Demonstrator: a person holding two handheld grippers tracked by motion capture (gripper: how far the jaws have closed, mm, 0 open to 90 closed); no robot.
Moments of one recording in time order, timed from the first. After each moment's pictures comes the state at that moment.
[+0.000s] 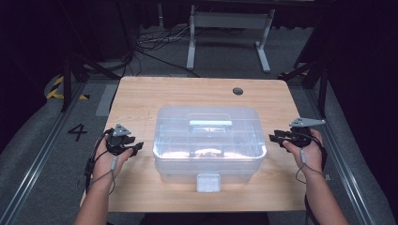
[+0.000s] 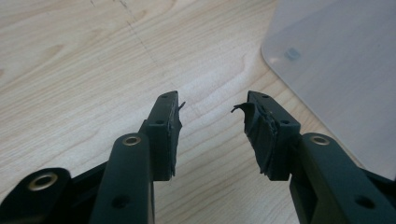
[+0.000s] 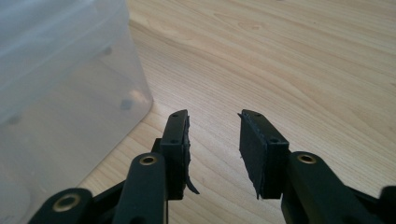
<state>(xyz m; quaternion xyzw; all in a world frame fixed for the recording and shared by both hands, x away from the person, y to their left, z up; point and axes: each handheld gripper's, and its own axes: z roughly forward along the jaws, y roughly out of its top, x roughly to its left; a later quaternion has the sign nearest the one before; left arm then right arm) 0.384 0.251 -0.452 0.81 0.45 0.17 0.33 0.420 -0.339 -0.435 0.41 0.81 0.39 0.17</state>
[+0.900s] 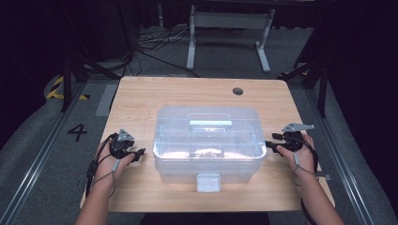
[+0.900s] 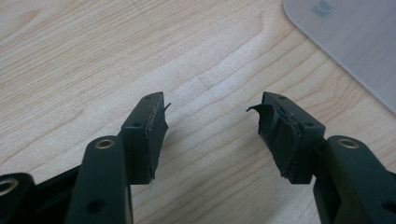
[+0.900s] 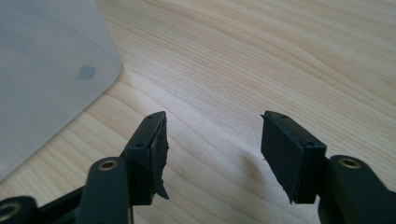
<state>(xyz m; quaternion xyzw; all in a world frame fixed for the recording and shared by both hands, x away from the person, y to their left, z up) 0.388 0.253 -0.479 0.82 0.44 0.17 0.31 0.434 -0.339 -0.480 0.41 0.81 0.38 0.17</state>
